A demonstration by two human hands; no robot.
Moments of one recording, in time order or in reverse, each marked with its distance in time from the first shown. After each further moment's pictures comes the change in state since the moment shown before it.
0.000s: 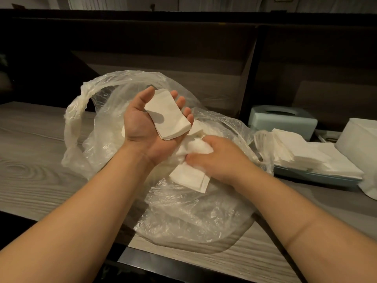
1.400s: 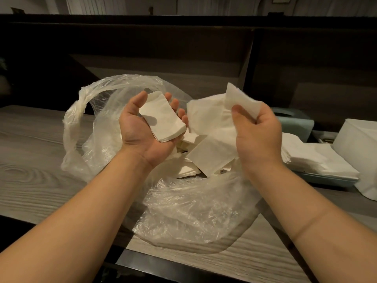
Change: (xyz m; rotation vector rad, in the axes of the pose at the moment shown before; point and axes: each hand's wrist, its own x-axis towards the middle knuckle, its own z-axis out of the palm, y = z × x) left_hand 0.001 -0.002 -0.003 -0.036 0.005 0.027; right_hand -0.003 -0.007 -0.033 0.590 0.655 -0.113
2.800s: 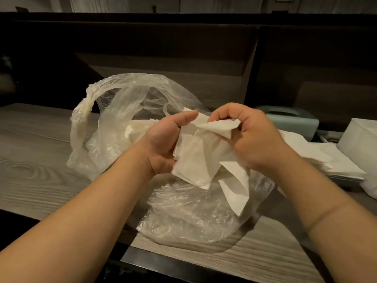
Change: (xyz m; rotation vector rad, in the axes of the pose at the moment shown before) left_hand -0.016 -0.009 0.015 0.554 0.033 -0.450; right_hand -0.004 -0.026 -0.014 -0.317 -0.652 -0.231
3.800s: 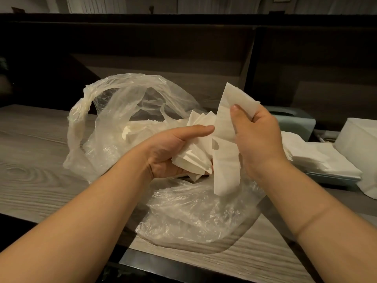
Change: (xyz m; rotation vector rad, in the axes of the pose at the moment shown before) left_hand 0.004 -0.008 -0.005 0.213 -0.193 0.038; right_hand 0.006 0.014 0.018 0.345 0.546 0.262
